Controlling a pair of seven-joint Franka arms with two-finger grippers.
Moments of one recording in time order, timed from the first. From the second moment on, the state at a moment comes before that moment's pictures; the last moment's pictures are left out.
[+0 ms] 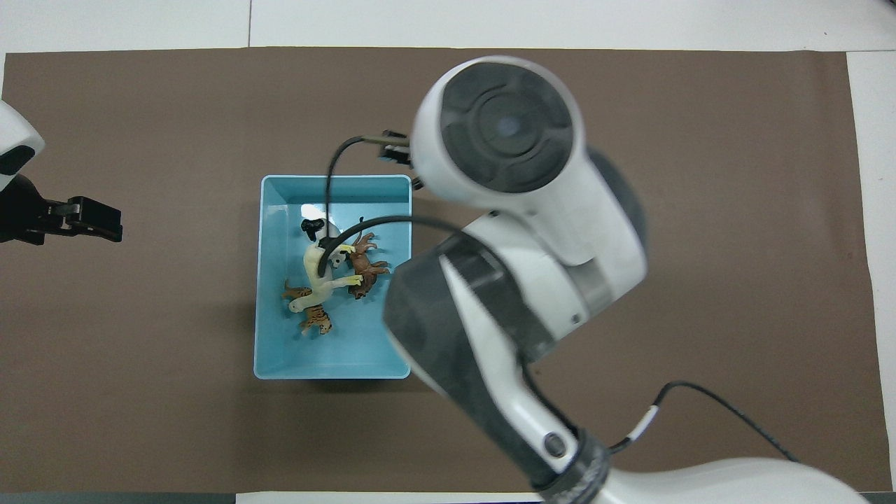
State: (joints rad) left arm -0.02 -0.01 -0.02 -1.72 0.06 1.64 -0.01; right arm 0.58 0.40 -0.09 -1.20 -0.02 1.85 0.65
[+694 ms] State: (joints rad) left arm -0.02 -0.01 -0.02 -1.72 0.06 1.64 -0.01; right arm 0.12 0.28 -0.09 -1.33 -0.02 1.66 0.00
